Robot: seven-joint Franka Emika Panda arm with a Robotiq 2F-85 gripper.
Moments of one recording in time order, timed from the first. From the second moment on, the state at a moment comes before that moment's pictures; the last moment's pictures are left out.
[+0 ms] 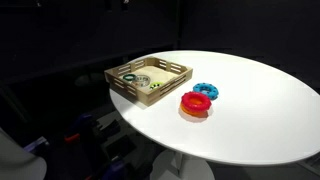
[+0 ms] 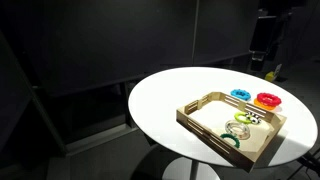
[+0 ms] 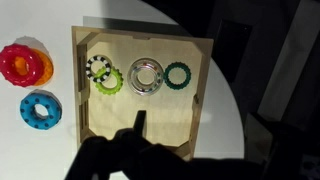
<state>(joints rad) 0.15 -0.25 0.28 -2.20 0.03 1.89 0.23</state>
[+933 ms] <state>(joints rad) 0.14 -0.17 0.25 -2.14 0.03 1.89 0.23</state>
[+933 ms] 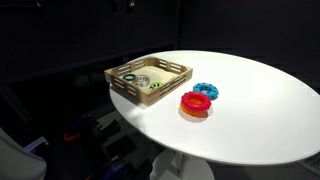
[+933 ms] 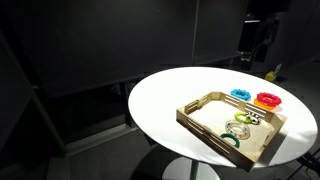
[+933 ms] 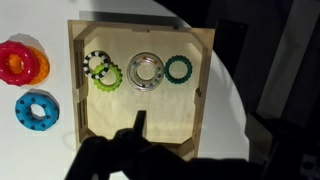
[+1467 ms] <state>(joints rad) 0.14 -0.05 0.20 -2.07 0.03 1.96 0.27</state>
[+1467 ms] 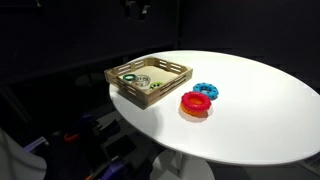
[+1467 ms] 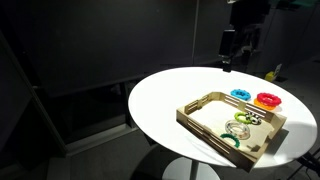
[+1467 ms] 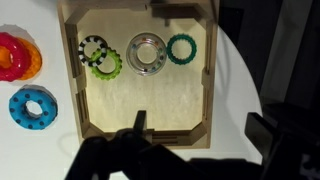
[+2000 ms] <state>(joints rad) 0.12 -0.04 0.14 -2.15 0.03 2.11 0.30</state>
